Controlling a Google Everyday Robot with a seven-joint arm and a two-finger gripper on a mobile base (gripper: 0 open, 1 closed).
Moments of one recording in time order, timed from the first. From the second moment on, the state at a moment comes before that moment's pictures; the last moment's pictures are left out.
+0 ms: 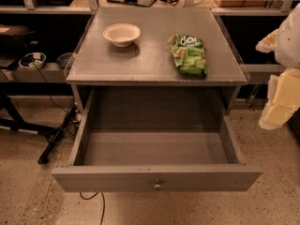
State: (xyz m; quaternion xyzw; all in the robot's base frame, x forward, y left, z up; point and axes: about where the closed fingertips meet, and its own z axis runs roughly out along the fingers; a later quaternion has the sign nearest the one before) arm 0.438 -0.217 0.976 -0.60 0.78 -0.03 0.16
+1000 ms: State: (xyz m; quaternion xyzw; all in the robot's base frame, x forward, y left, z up) arm 0.464 -0.193 0.991 -0.61 0.76 -0.02 0.22
